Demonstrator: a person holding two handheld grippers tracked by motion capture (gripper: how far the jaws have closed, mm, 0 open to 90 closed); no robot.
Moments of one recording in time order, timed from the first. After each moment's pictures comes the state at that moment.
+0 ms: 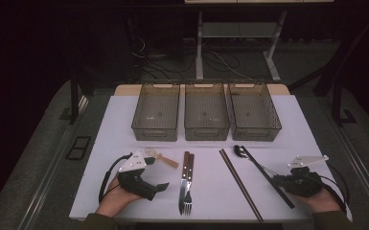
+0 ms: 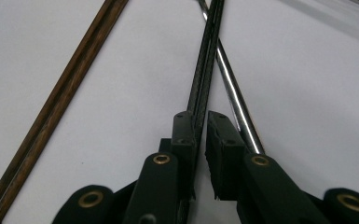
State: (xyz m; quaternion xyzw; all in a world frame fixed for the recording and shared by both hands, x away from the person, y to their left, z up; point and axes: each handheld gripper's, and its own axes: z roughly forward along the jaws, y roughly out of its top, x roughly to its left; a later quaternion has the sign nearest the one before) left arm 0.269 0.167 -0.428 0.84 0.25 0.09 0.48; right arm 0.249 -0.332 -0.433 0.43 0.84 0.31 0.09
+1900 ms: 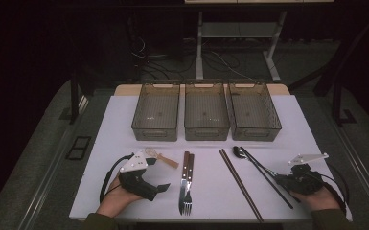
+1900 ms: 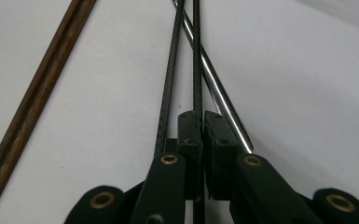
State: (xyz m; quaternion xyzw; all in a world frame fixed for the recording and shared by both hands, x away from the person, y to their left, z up) left arm 0.269 0.165 -0.429 0.84 0.24 0.08 0.48; right arm 0.254 -0.336 -0.435 0.47 0.83 0.29 0.09
